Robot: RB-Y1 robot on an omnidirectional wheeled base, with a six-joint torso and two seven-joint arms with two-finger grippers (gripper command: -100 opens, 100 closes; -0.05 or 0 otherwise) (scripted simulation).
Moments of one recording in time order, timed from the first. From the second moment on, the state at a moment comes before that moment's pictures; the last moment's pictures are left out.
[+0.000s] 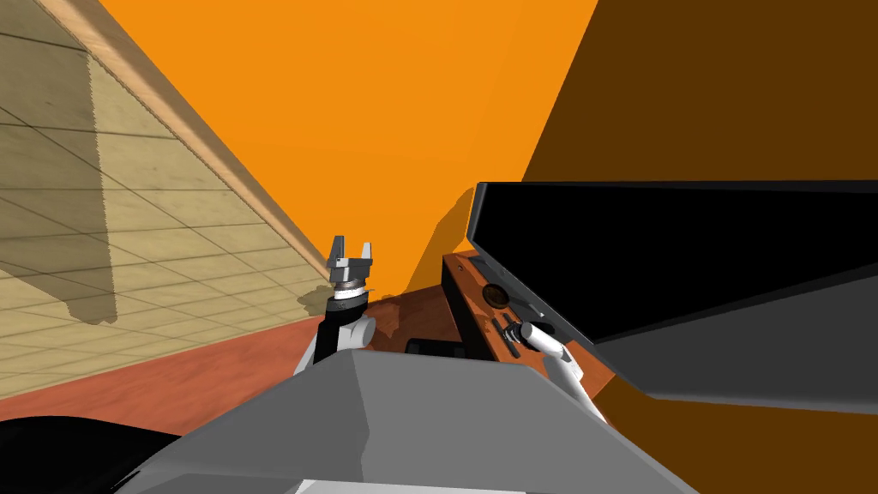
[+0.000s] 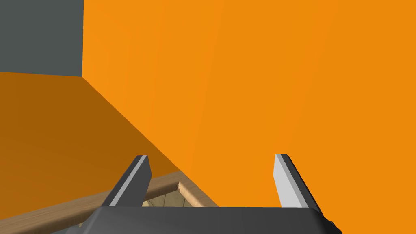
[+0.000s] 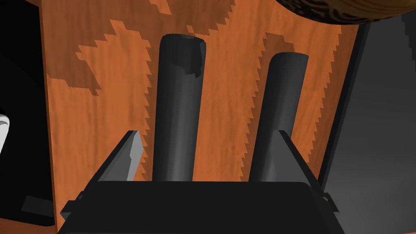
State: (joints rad) left arm 0.48 0.01 0.00 -2.27 0.01 -0.58 0.12; right arm 0.04 -0.32 -0.32 -1.08 -0.51 0.79 -0.47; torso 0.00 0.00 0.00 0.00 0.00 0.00
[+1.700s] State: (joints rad) left arm 0.48 0.01 0.00 -2.27 0.01 -0.58 0.12; right arm -0.02 -0.33 -0.36 -0.86 -0.56 0.85 -0.51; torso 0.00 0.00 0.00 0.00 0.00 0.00
